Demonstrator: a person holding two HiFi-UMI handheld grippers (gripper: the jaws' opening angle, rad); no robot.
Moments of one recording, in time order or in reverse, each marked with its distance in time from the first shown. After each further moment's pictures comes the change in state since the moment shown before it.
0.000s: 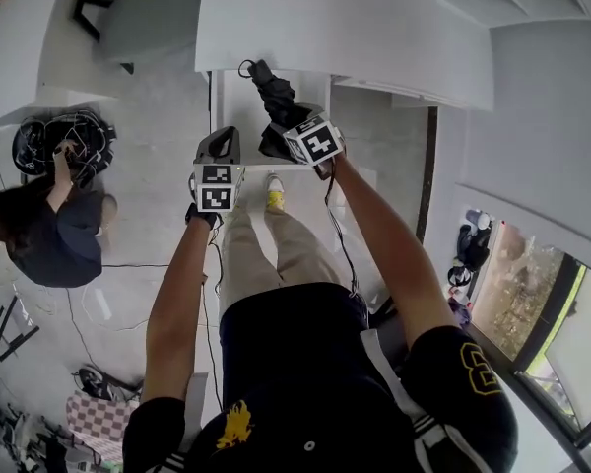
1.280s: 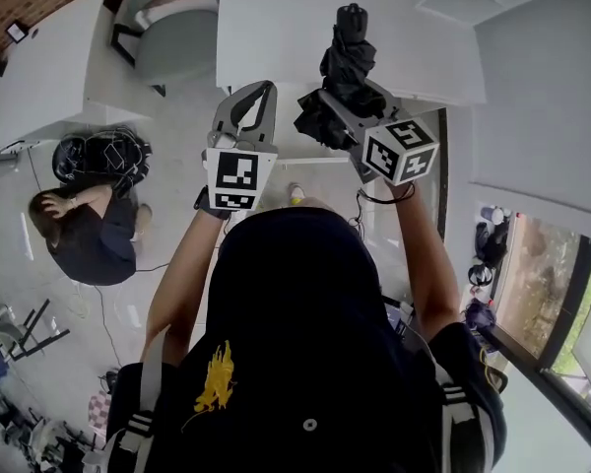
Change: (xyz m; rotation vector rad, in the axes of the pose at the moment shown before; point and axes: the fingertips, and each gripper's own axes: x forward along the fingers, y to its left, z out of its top) left arm -0.172 -0.094 0.296 0.320 -0.460 -0.043; right arm -0.324 0.019 0.160 0.156 -0.649 -0.017
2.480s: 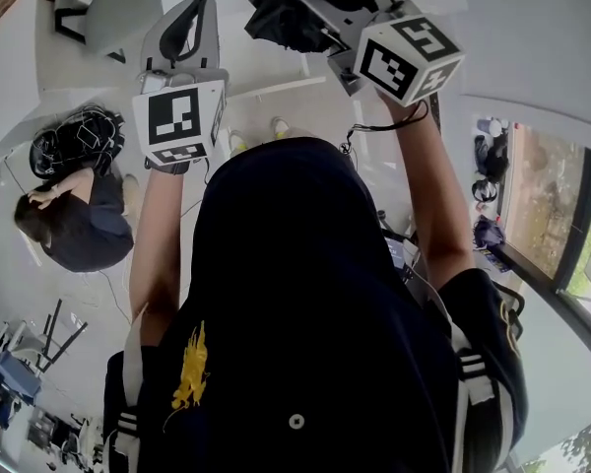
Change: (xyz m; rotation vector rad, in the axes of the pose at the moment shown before) left arm -0.018 -0.003 0.044 0.017 -0.104 0.036; right arm -0.050 0.027 0.077 -0.061 -0.220 0.016
